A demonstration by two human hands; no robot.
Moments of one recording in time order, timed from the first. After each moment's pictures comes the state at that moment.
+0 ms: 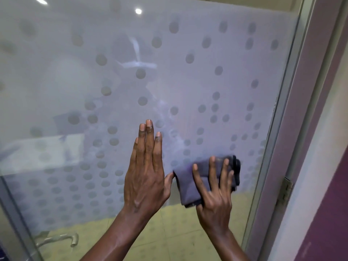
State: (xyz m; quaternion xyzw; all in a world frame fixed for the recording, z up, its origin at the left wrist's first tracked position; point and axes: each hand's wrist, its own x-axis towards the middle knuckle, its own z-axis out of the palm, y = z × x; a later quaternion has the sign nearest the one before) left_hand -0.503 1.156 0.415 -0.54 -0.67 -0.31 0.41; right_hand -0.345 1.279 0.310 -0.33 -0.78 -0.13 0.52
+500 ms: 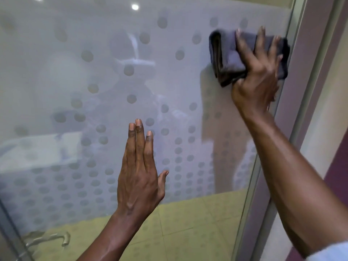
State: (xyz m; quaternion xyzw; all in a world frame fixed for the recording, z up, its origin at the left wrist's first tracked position) left_hand -0.492 1.161 0.409 -0.53 -0.67 -0.33 0.40; right_hand -0.298 1.359 0.602 -0.33 -0.69 -0.12 0.63
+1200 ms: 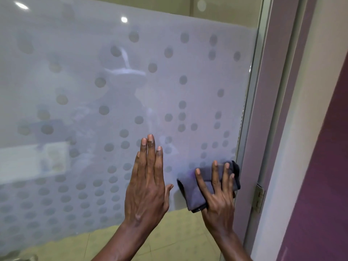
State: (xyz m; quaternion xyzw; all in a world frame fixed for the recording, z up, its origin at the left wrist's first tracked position) left_hand -0.434 1.209 0.402 -0.55 -0.69 -0.28 0.37; right_hand -0.262 1.346 0.309 -0.33 -0.78 -0.14 0.51
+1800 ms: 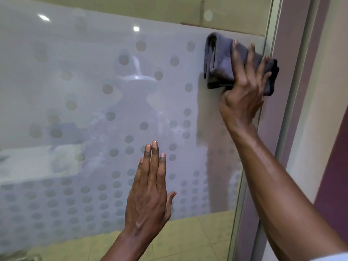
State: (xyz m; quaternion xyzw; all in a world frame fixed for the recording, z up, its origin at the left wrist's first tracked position) left_hand -0.438 1.209 0.397 -0.55 -0.67 -0.27 0.41; right_hand -0.284 1.368 0.621 -0.40 -0.64 -0.13 0.64
